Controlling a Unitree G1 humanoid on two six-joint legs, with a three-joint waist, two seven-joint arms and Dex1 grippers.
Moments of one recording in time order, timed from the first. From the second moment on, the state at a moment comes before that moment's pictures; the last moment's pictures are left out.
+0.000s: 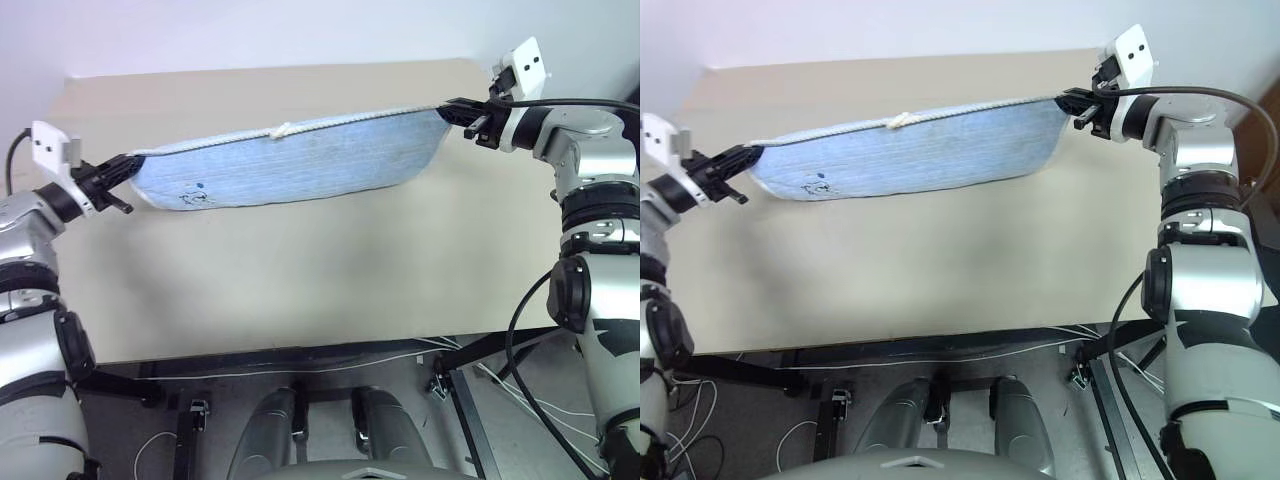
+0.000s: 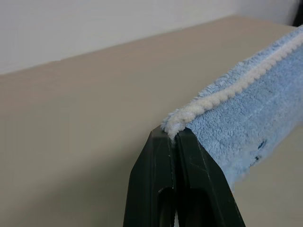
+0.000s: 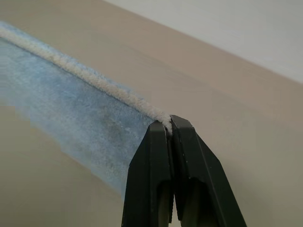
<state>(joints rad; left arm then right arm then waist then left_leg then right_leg) -0.82 0.86 0.33 0.98 -0.30 0.00 -1.14 -1.14 -0.68 -0.05 0.79 0.13 0.31 1.07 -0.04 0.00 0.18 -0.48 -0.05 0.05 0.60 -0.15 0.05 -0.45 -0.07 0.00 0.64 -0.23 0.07</state>
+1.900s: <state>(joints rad) -0.32 0.91 0.35 0.57 -0.44 0.39 -1.07 -0.94 -0.62 0.17 0.71 0.12 0.27 1.07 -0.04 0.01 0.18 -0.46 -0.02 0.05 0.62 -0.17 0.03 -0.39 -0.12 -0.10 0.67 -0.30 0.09</state>
